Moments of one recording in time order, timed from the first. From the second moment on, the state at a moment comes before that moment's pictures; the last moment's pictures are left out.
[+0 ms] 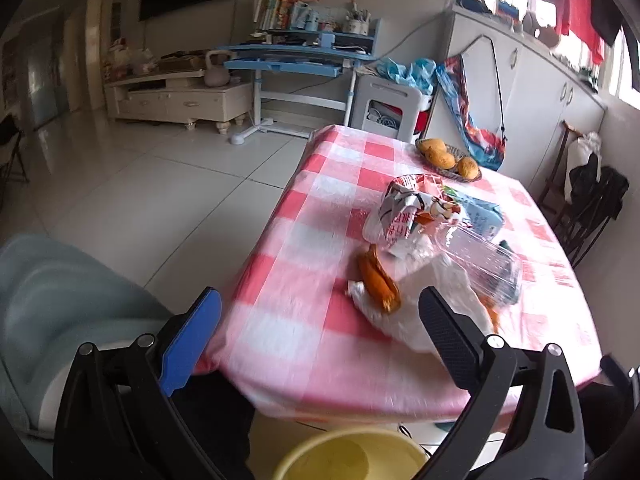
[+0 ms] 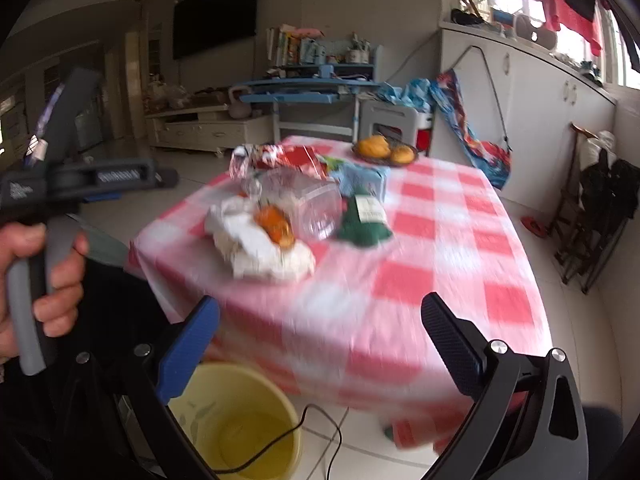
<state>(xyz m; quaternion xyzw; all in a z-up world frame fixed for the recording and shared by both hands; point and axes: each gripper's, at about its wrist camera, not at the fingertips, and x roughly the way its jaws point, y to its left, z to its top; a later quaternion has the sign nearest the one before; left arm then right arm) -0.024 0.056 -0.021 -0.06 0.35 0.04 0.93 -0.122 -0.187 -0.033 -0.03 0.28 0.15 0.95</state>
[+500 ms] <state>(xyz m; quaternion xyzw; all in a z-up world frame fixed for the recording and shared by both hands) 0.068 0.032 -0.074 -0.02 0.43 0.00 0.90 -0.042 -0.152 -0.050 -0.05 0.33 0.26 0.91</state>
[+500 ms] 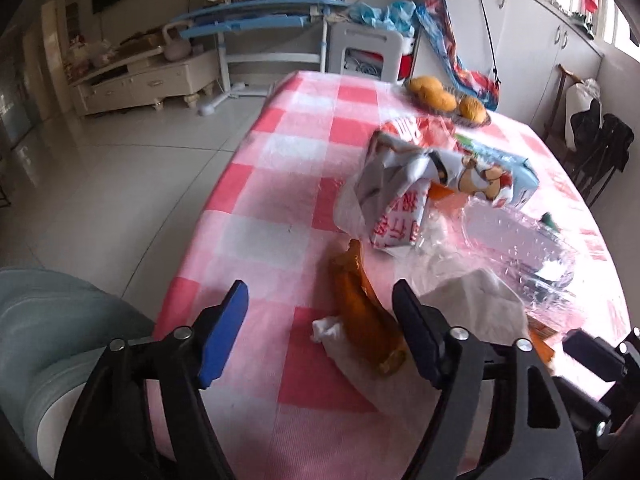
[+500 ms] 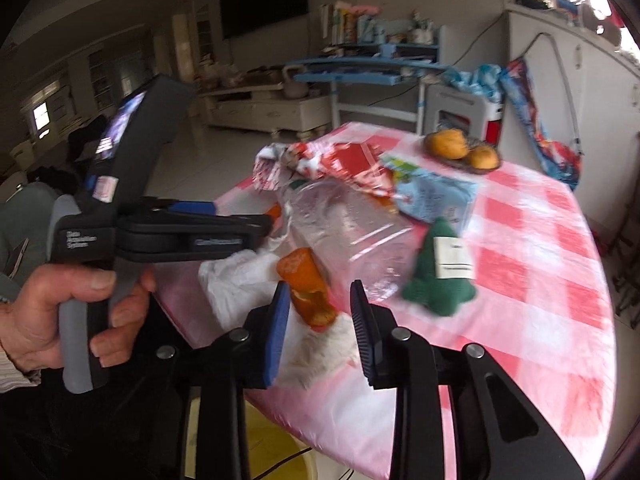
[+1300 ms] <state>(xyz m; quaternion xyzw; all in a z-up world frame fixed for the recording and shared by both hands) 0.037 0.093 -0.056 -0.13 0.37 -0.02 0.92 -0.034 -0.177 -0.051 0.00 0.32 0.23 0.92</state>
